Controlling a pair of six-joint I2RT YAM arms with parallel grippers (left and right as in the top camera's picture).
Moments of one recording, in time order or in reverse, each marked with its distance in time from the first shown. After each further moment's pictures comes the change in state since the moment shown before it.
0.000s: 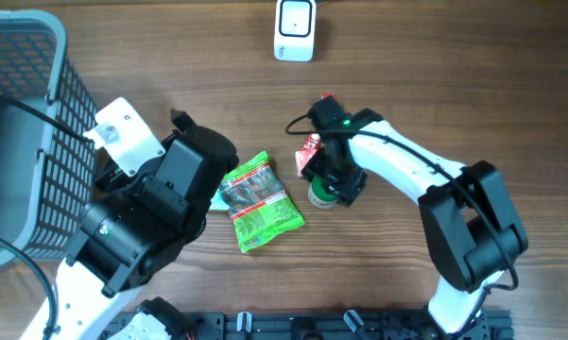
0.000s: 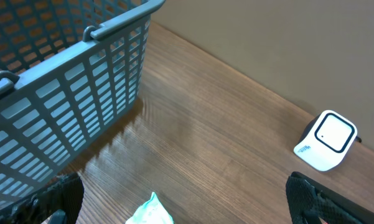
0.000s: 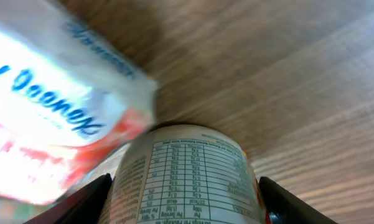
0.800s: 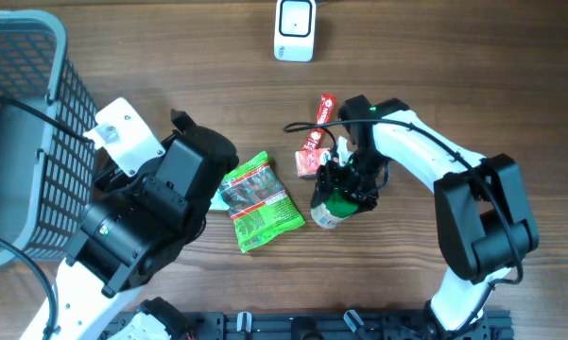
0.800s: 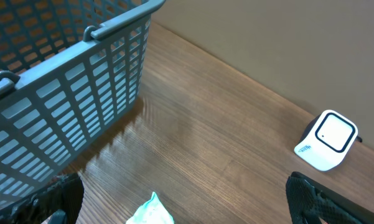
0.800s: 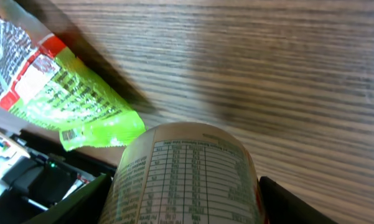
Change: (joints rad) left arm 0.000 0.000 0.000 -0.002 0.000 0.000; right arm -0.134 0.008 0.000 -0.253 -0.362 -0.726
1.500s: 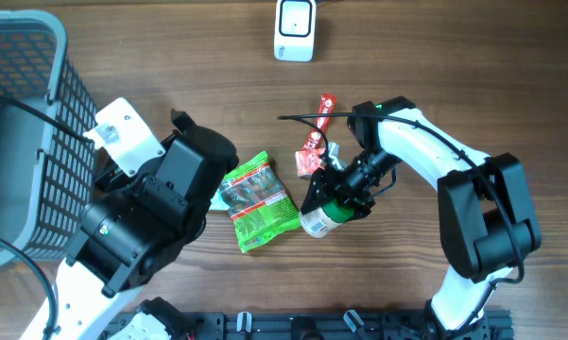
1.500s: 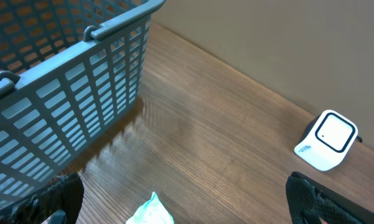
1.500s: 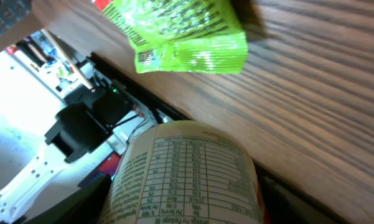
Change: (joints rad) left arm 0.000 0.000 0.000 0.000 0.000 0.000; right arm -0.022 0.001 0.000 -0.154 -0.323 -0.274
